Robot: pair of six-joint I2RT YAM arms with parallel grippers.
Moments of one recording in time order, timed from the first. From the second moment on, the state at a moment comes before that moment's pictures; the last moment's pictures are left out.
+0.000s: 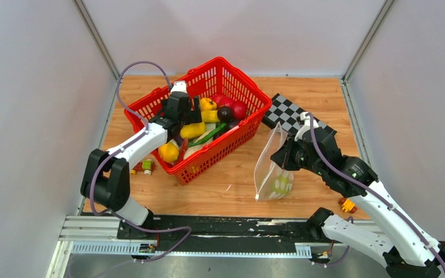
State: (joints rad) left arm -0.41 1.54 1.08 -0.15 -0.31 -0.34; right arm 0.71 0.81 1.06 -0.85 0.07 0.66
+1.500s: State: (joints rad) left arm -0.40 1.08 0.89 0.12 0.20 -0.50; right arm 0.71 0.81 1.04 -0.82 0.05 0.66
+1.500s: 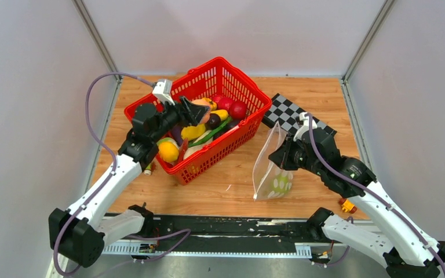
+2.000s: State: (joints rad) left arm -0.85 1.06 0.80 0.43 0.48 -0.58; right arm 0.71 0.80 1.02 -0.80 0.06 0.69
